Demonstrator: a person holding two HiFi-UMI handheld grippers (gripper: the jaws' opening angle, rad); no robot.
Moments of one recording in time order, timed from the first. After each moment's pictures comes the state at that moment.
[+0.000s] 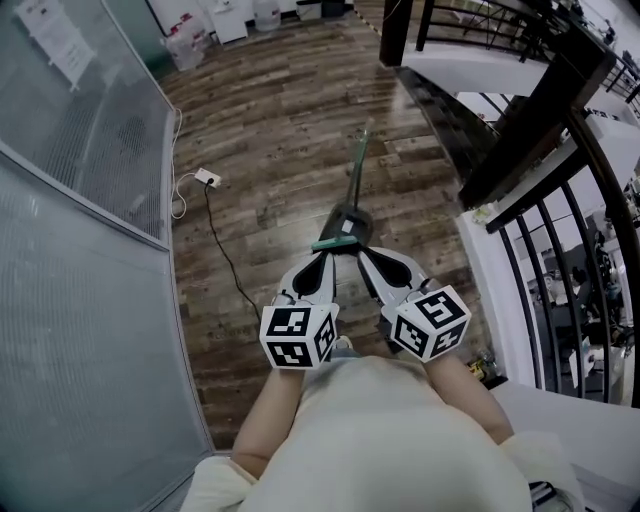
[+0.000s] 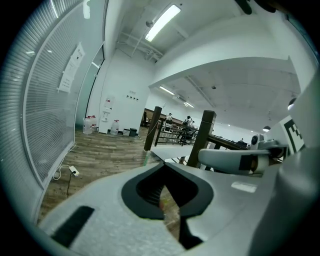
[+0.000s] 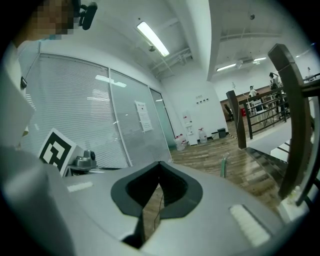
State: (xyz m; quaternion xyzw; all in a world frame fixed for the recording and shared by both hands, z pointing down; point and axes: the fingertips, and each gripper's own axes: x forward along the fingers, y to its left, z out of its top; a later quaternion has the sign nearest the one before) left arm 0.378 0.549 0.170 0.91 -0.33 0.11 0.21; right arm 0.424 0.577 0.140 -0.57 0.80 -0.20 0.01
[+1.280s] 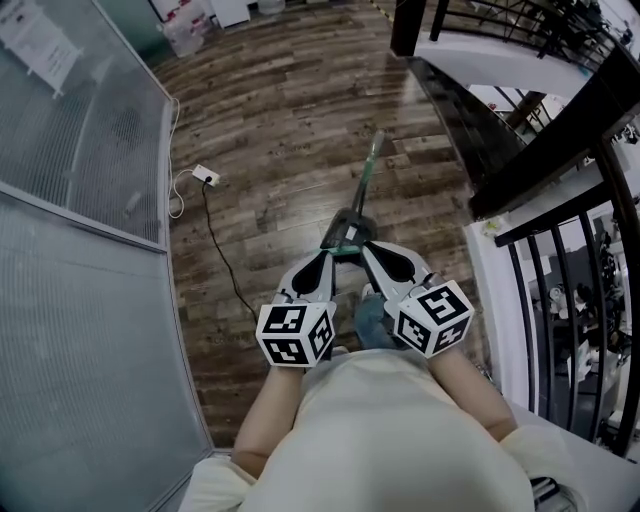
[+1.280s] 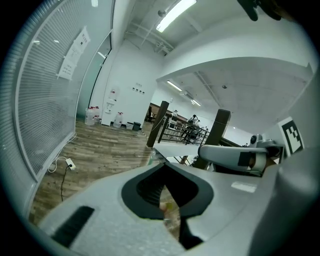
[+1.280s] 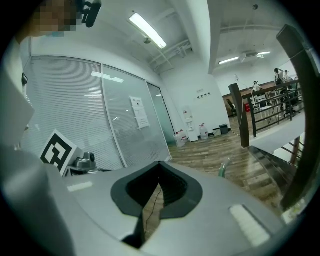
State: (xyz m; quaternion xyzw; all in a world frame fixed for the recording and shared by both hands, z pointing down) left arm 0.435 0.427 0.200 0.90 -0.34 0.12 0.26; right arm 0.490 0.447 0.161 -0.56 0.80 -0.22 -0.02
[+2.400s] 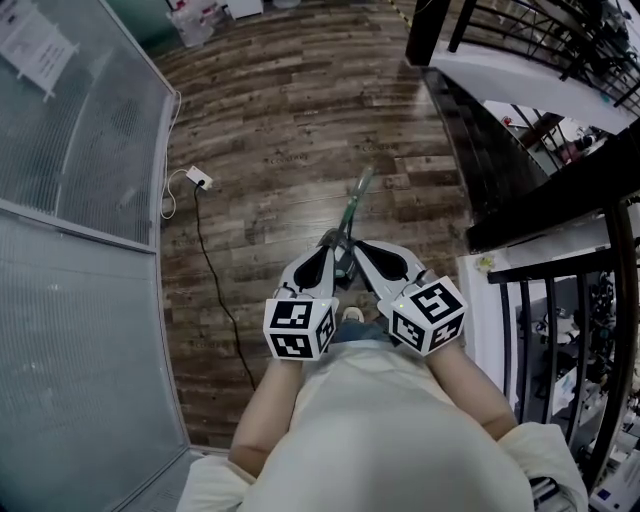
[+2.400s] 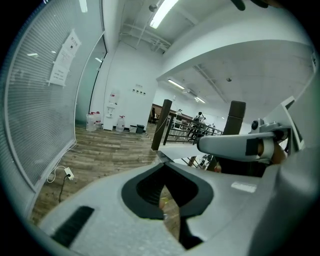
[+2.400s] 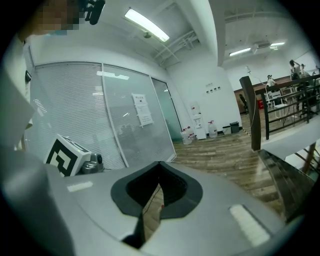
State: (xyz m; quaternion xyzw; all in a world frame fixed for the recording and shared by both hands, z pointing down) left arm 0.564 0.322 0.226 0.89 -0.38 0.14 0.22; right arm 0.601 0.340 0.176 -0.50 0.84 -0.22 -0.04
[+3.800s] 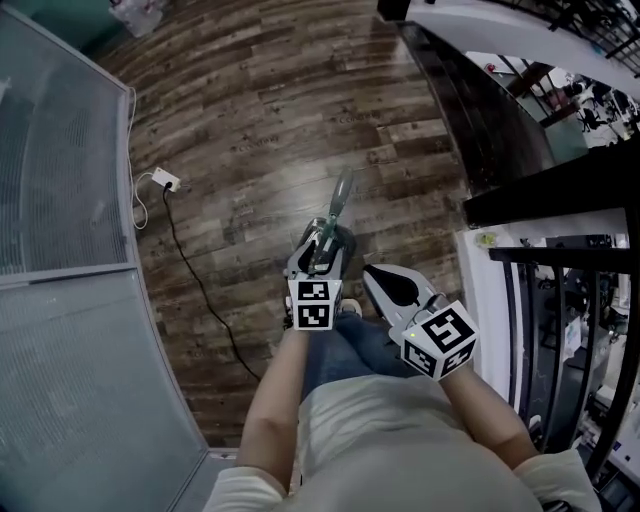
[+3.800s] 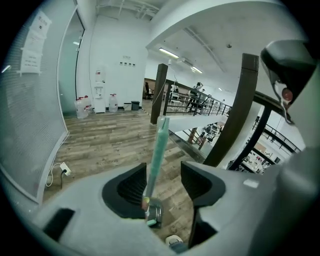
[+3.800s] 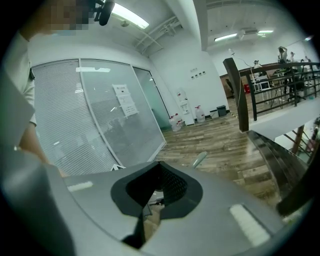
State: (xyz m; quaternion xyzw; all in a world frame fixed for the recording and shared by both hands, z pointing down) left arm 0.642 0.233 0.449 0.87 -0.33 0.29 0.22; right arm 0.674 0.296 0.279 -0.52 0.80 -0.30 -0.07
